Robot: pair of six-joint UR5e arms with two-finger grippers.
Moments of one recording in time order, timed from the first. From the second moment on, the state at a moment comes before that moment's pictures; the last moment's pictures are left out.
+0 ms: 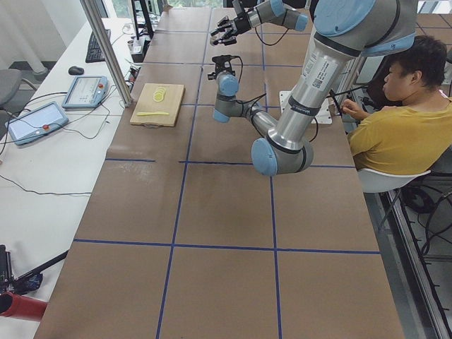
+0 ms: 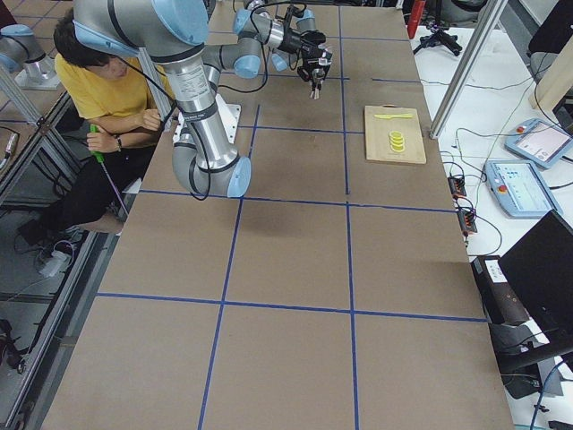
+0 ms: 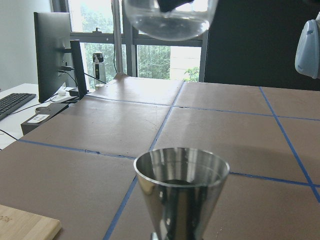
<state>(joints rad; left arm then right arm) -0.59 -2.17 -1.42 -3.07 -1.90 -0.30 0.29 -0.94 2.10 -1.43 0.73 0.71</state>
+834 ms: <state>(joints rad) -0.59 -2.17 -1.42 -3.07 -1.90 -0.30 0.34 -1.22 2.15 -1.41 0.76 0.95</state>
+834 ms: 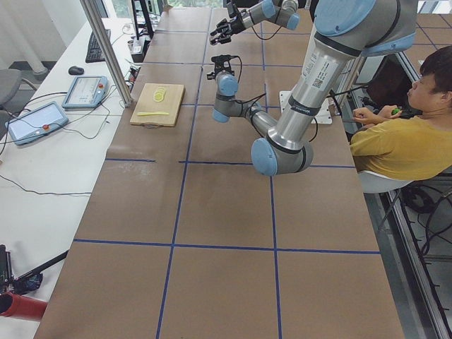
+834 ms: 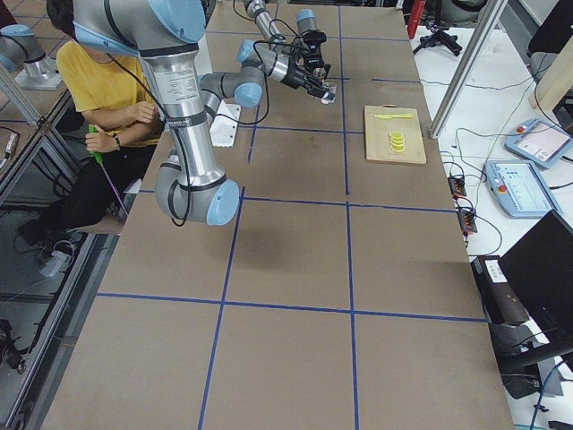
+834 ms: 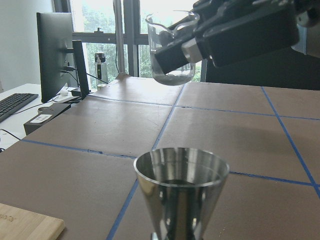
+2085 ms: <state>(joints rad) -0.60 -2.17 -1.42 -3.07 -1.90 -0.30 0.33 -1.60 1.74 -0.60 0.69 1.07</state>
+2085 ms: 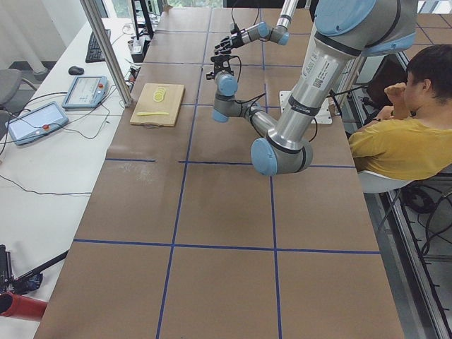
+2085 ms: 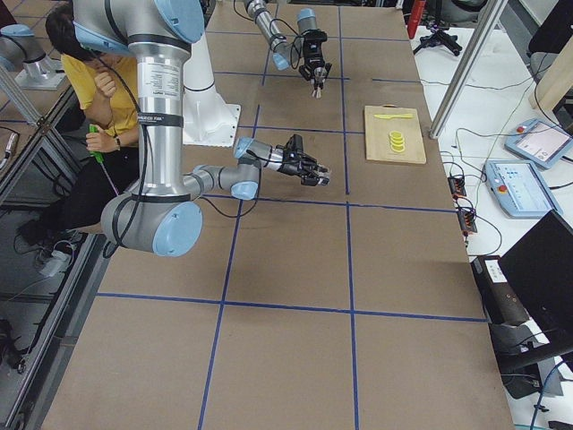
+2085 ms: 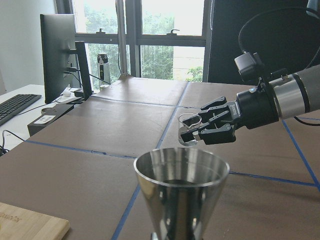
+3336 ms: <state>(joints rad) -0.60 -2.17 -1.42 -3.07 -1.90 -0.30 0.21 -1.67 1.65 -0.58 0.57 1.25</state>
